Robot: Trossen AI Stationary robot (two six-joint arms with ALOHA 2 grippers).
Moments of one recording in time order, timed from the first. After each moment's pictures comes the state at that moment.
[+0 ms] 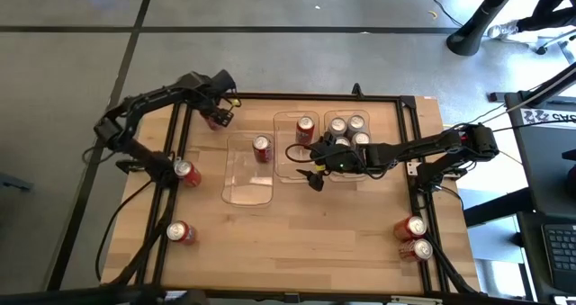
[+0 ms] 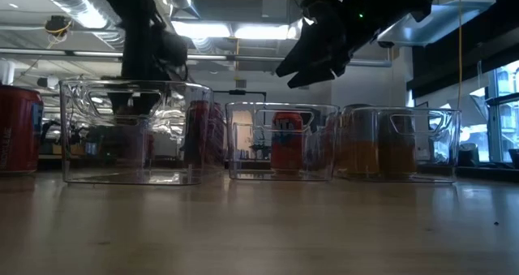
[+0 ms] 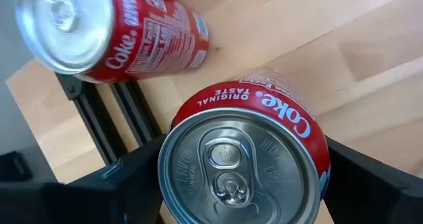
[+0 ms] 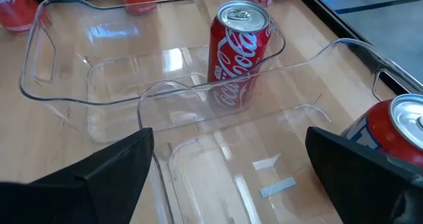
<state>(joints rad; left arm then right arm) 0.82 1.48 1.10 -1.07 -0.34 -0.26 0.05 1.49 0.91 0.02 0.29 0.15</state>
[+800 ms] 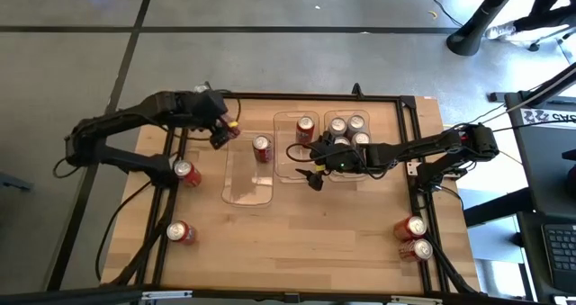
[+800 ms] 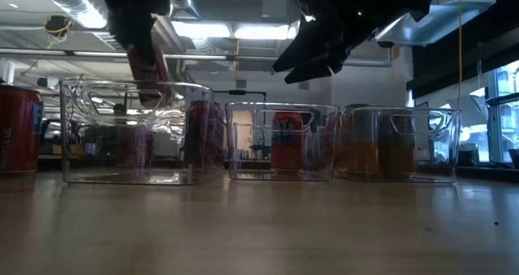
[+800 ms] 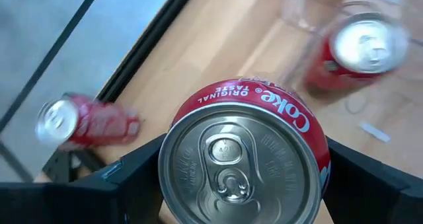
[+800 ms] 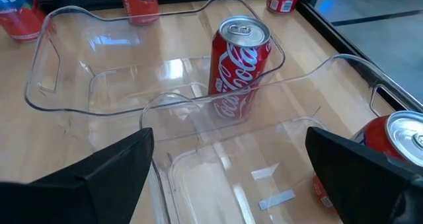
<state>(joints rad) 0.36 1.12 1.17 -1.14 -0.34 -0.16 0.05 1.49 0.91 0.06 0.30 0.12</state>
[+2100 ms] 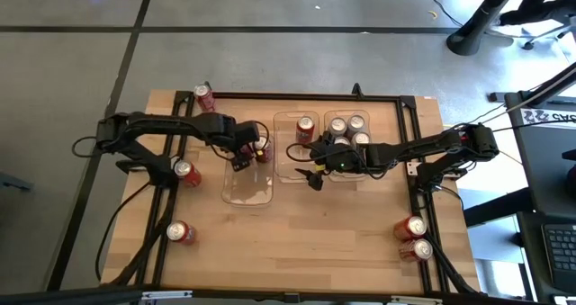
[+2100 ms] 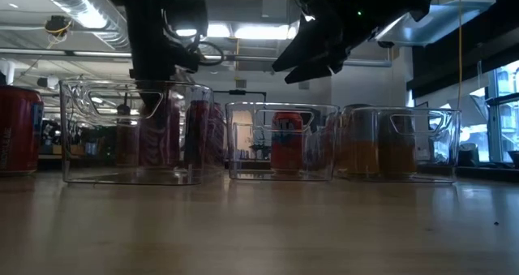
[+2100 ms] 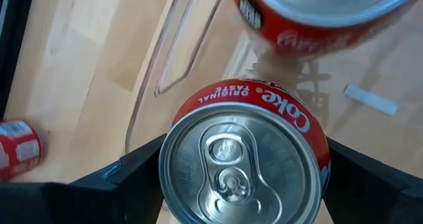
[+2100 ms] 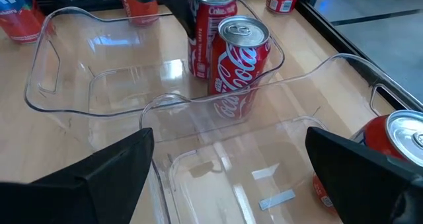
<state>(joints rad) 0.23 1.46 1.03 -0.94 -0.27 -0.18 0.05 1.49 0.91 0.06 0.30 0.13</state>
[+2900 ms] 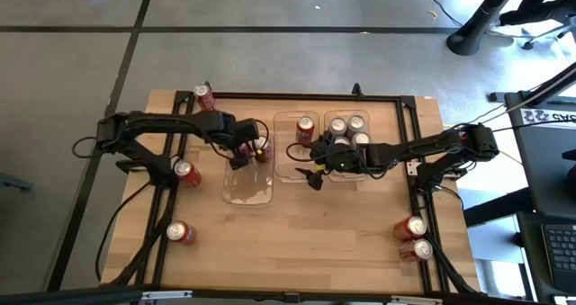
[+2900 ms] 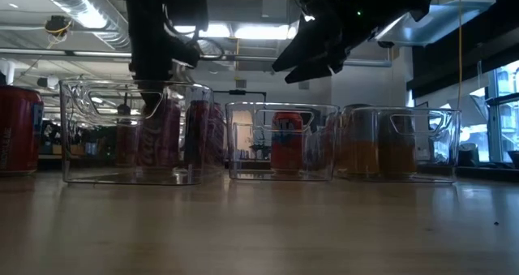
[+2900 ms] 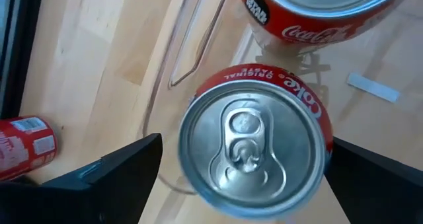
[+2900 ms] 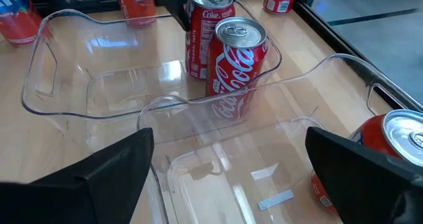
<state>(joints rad) 0.24 1.46 1.08 -1.02 -0.27 -0.16 0.05 1.49 0.91 0.06 0.31 0.13</state>
